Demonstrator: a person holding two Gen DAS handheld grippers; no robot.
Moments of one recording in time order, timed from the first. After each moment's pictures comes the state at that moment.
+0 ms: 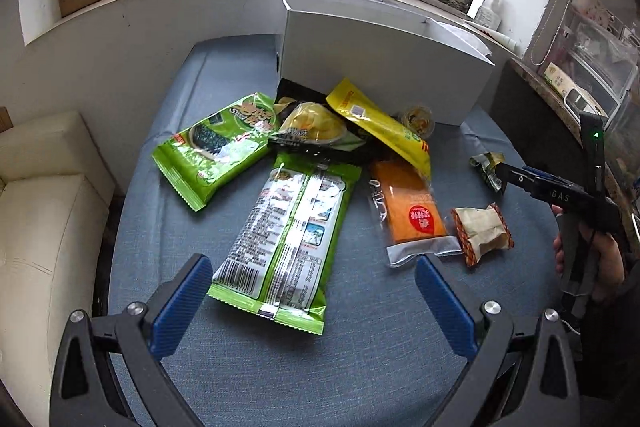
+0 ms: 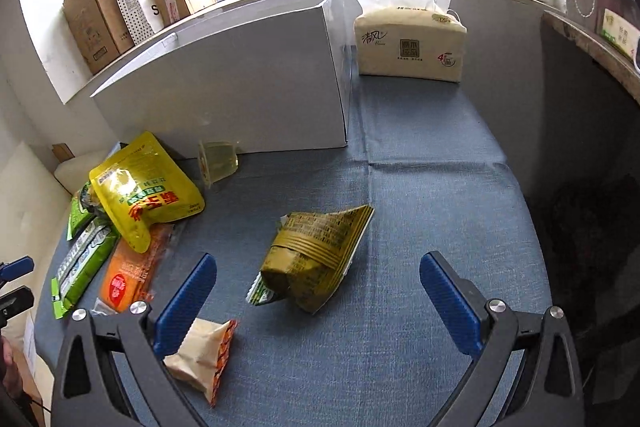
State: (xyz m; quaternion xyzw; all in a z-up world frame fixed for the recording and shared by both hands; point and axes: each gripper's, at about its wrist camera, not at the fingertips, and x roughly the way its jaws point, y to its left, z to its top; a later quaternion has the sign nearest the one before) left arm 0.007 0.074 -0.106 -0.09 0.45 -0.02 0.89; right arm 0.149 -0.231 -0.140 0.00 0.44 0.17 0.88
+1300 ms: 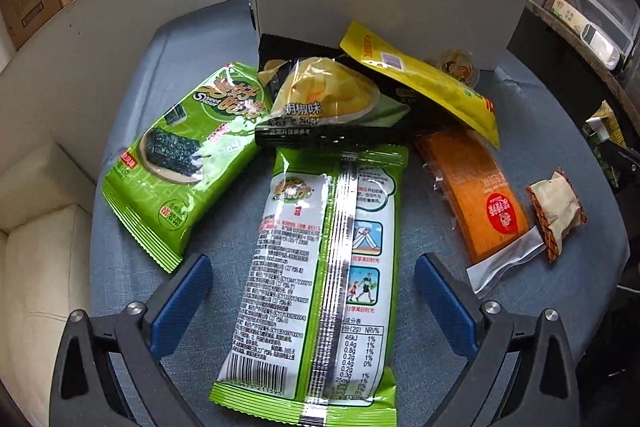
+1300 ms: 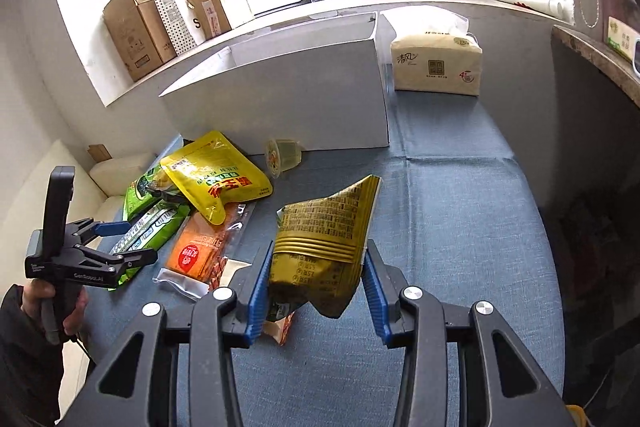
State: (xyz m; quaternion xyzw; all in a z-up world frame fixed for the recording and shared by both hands) left arm 0.080 0.071 -0.157 0.01 0.51 -0.04 0.86; right arm 0.088 -0.232 -0.109 0.03 0.40 0.22 0.89
